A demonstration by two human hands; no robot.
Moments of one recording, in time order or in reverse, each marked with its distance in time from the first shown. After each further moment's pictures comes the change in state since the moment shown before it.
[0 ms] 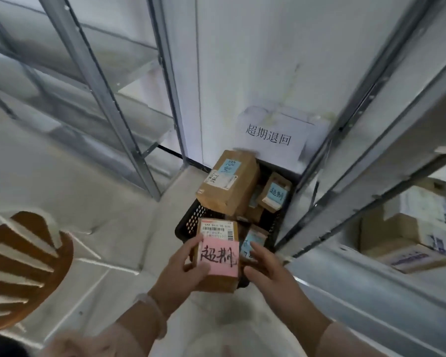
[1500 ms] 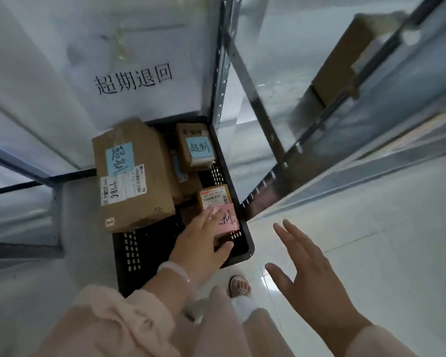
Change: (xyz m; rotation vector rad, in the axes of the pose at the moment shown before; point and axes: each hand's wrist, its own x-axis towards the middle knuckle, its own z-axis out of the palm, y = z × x) left_hand 0.257 -0.051 0.062 1.102 -0.782 0.488; right_hand 0.075 0.102 0.038 -0.628 0.778 0.207
